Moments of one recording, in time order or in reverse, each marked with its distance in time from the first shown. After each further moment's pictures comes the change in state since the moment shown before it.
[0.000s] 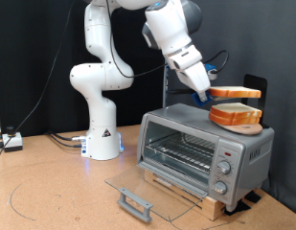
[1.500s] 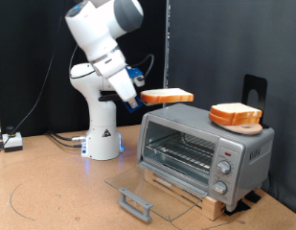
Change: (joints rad) arm -0.185 -0.032 -0.355 -0.037 -0.156 -0.283 -0.413
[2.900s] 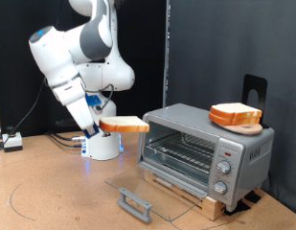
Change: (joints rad) arm -0.086 0.157 -0.097 -0.076 -0.171 0.159 -0.270
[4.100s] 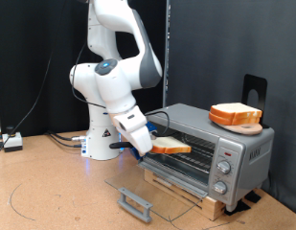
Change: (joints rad) arm 0.202 0.069 0.264 -0.147 0.181 0.287 0.099
